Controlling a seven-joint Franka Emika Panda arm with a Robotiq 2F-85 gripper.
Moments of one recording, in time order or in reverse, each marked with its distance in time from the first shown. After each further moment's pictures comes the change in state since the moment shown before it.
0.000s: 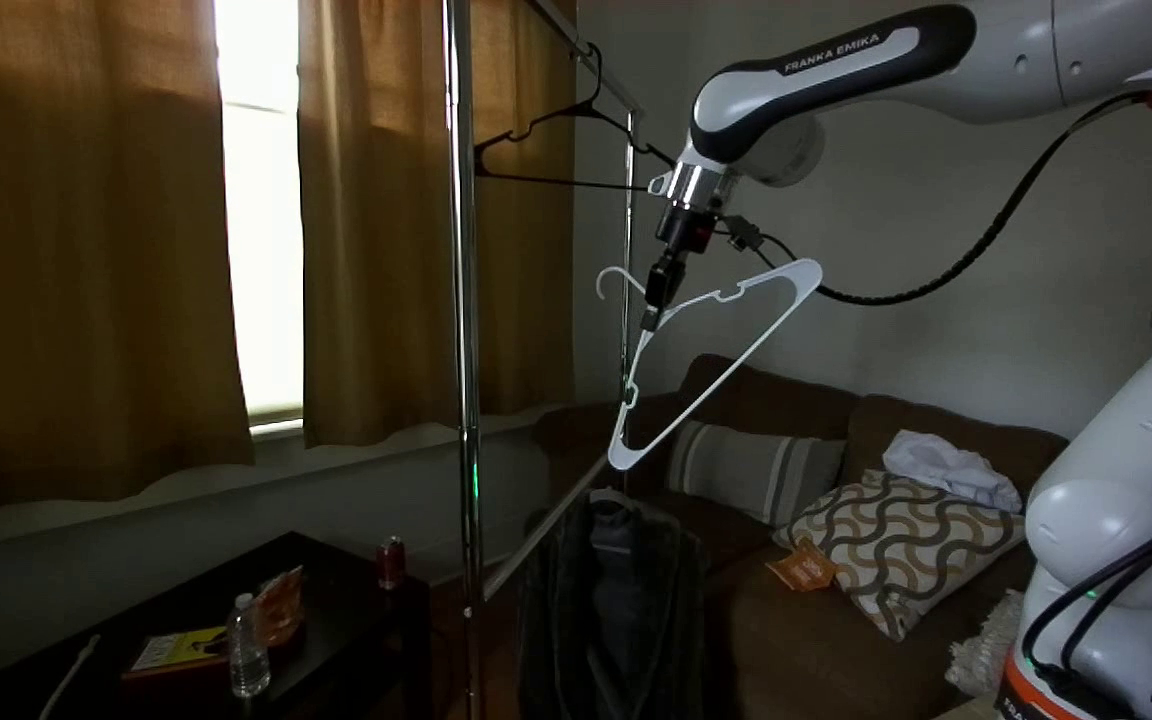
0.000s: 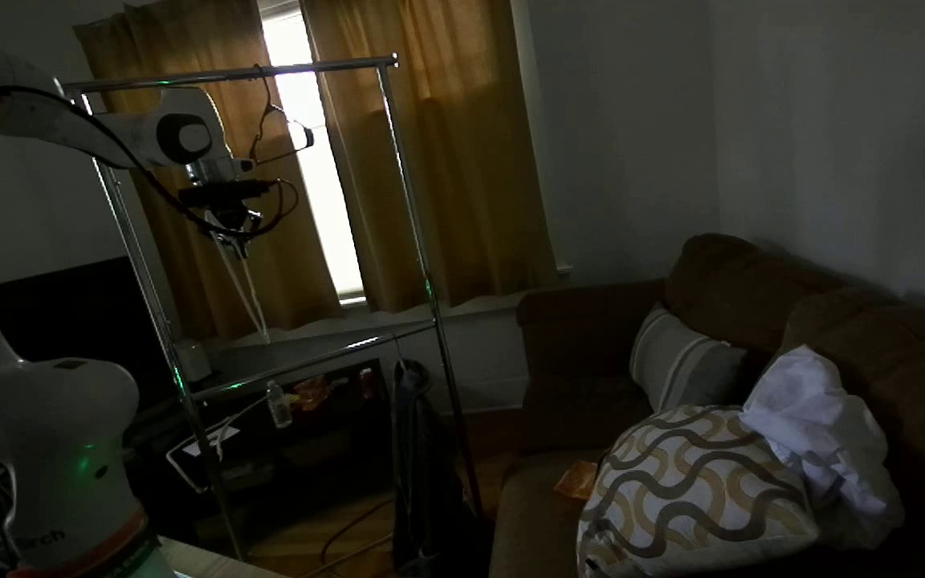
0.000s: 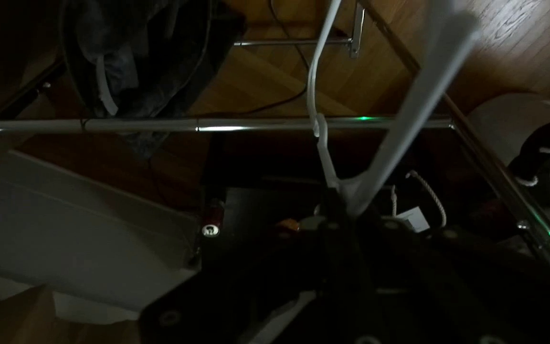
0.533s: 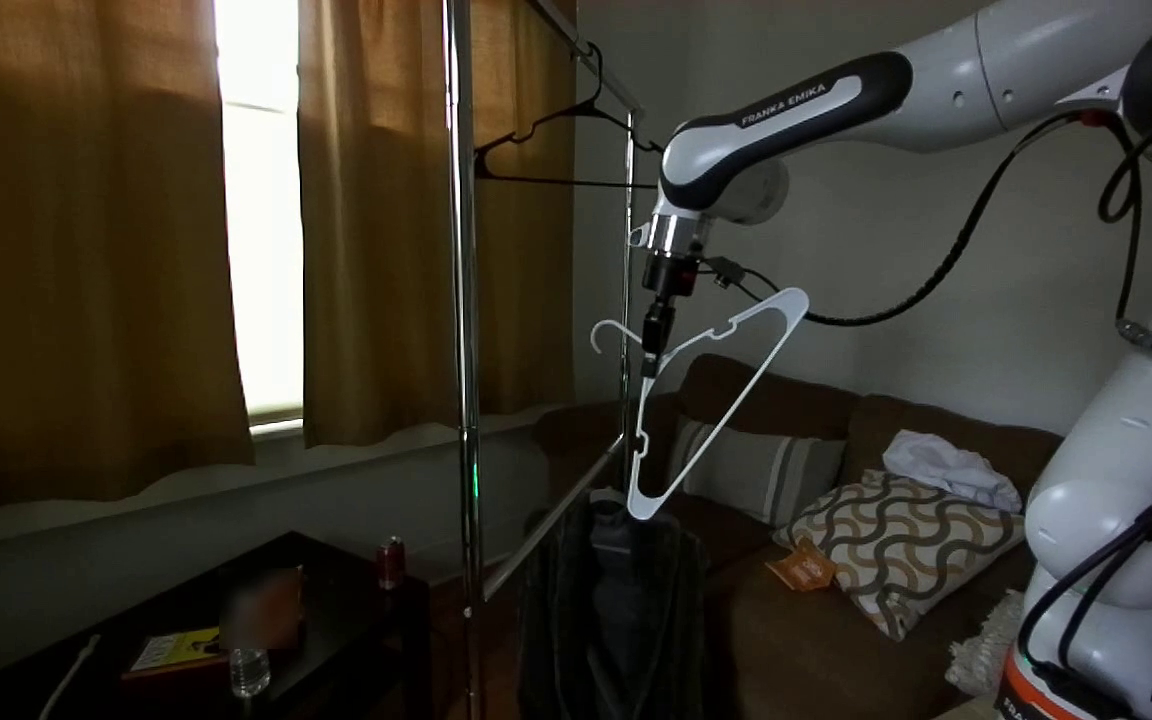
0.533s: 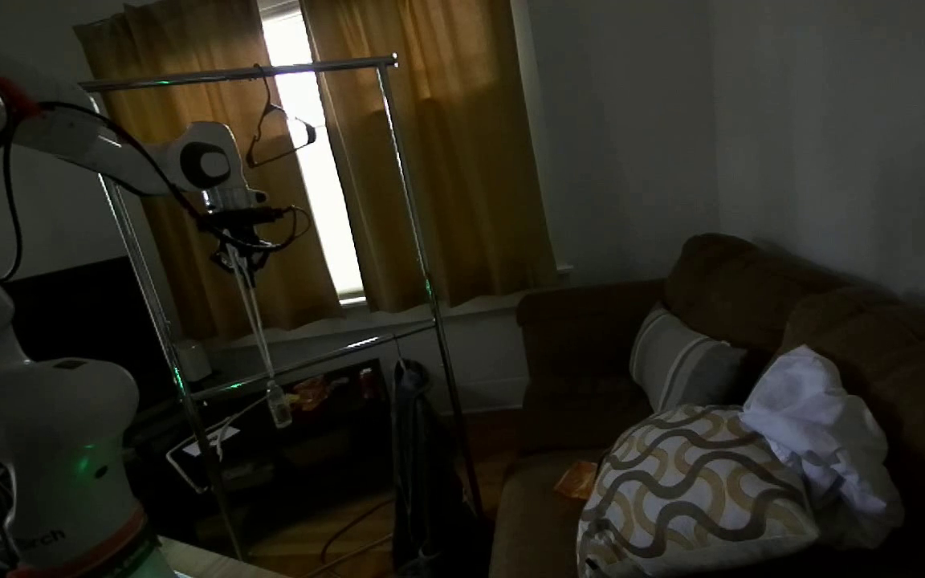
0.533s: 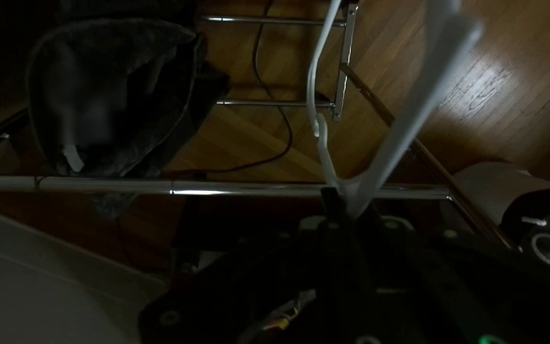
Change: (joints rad) arm -0.001 0.120 0.021 -0.007 -0.047 -0.032 -0.038
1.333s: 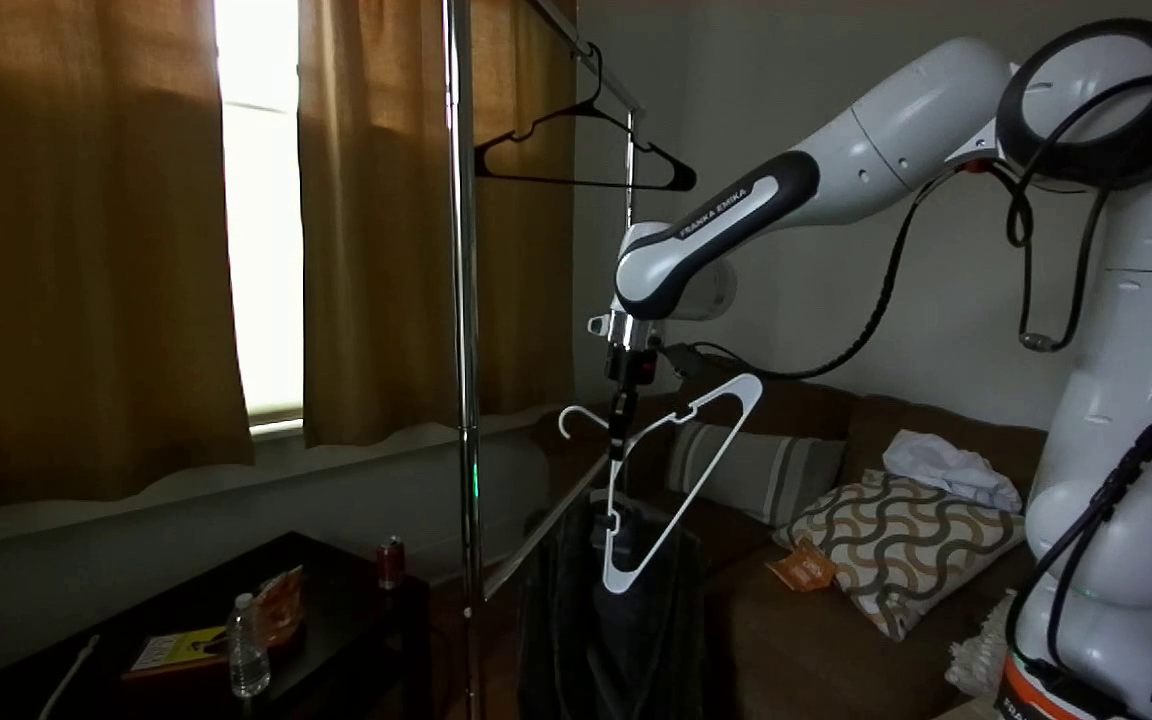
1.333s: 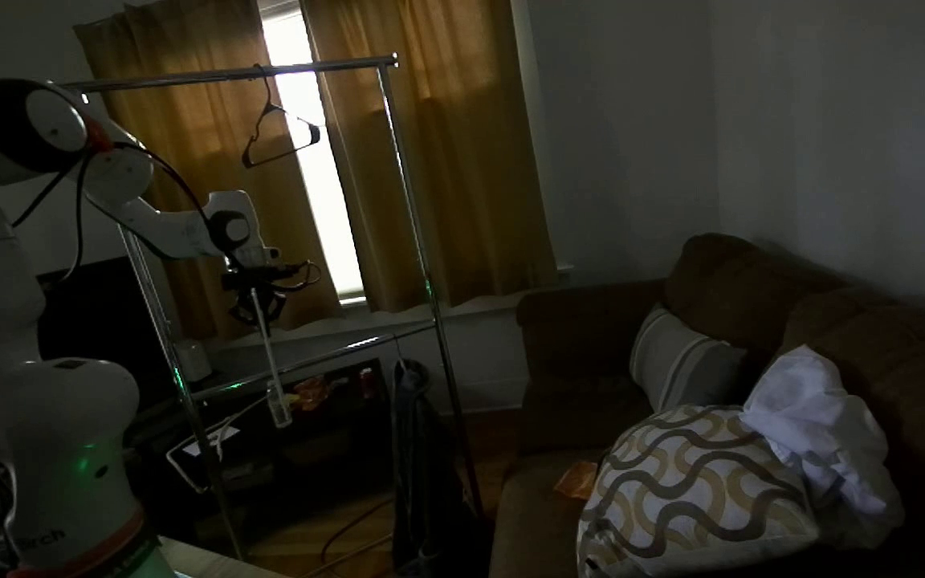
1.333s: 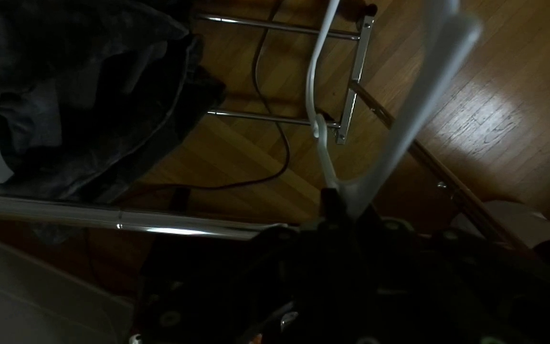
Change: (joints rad) arm 0.001 0.236 0.074 -0.082 -0.038 0.292 -0.024
